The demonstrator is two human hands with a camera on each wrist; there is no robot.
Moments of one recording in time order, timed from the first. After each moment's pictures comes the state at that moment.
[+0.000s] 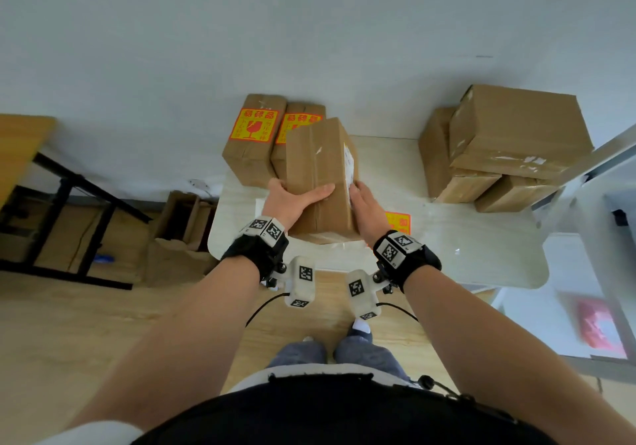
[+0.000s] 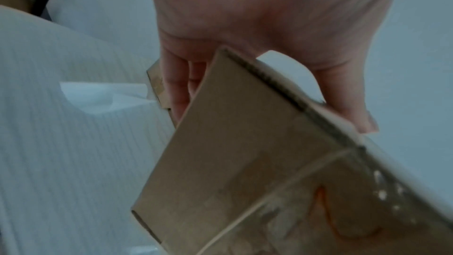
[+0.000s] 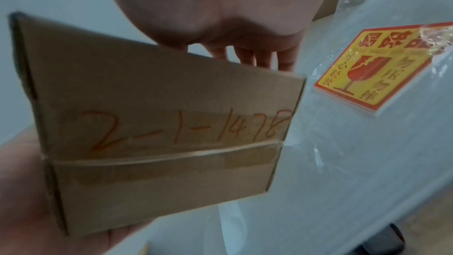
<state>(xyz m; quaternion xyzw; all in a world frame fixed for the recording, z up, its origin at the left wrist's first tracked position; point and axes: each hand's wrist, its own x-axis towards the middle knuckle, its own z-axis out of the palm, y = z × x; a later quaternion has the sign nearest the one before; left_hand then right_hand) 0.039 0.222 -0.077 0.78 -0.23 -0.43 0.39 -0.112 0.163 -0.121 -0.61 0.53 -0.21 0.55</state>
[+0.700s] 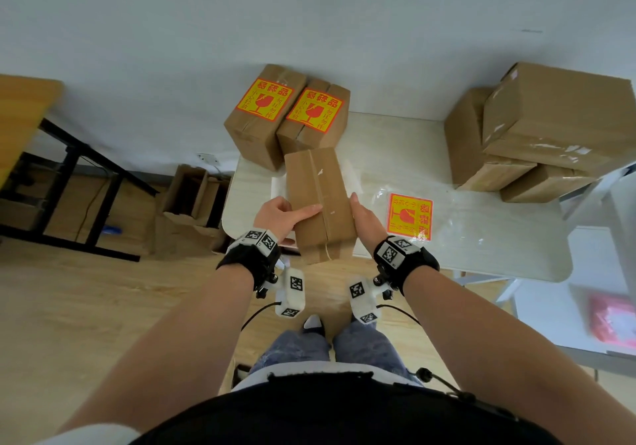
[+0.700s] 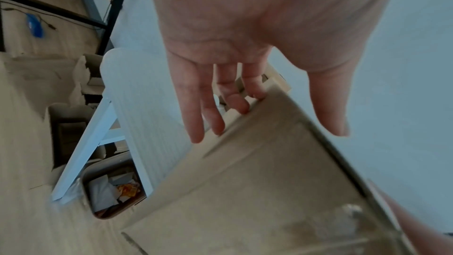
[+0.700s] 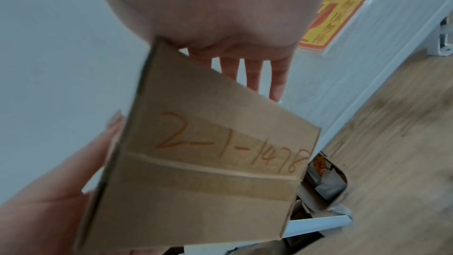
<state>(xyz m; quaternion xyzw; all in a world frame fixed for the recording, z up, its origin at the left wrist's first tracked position) 0.082 0.277 -0.127 0.78 -0.19 -0.48 0.34 -0.082 0.200 -0.153 -0.57 0.55 -0.07 0.60</state>
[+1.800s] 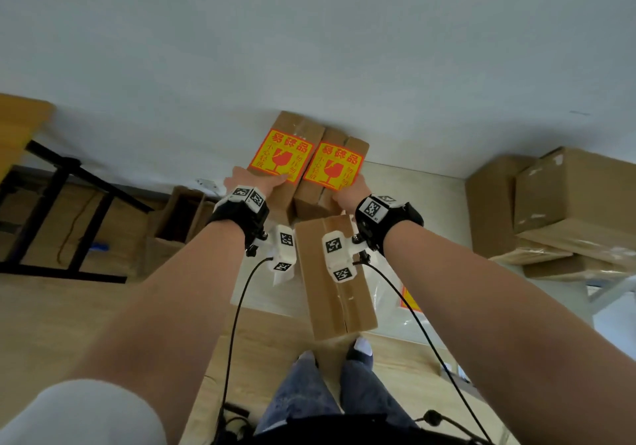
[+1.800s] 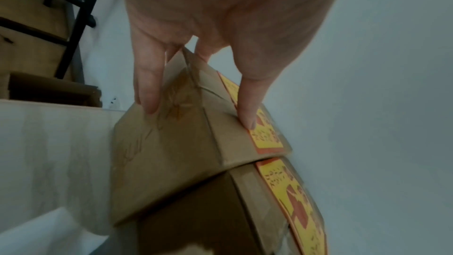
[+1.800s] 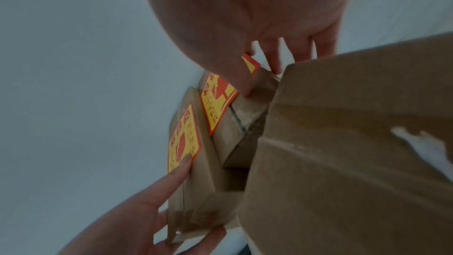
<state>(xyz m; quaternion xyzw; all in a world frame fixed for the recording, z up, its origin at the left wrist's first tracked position) 0.233 0.113 -0.129 0.91 -0.11 -0.34 0.23 0.059 0.036 -0.128 -0.63 0.59 0.00 0.51</state>
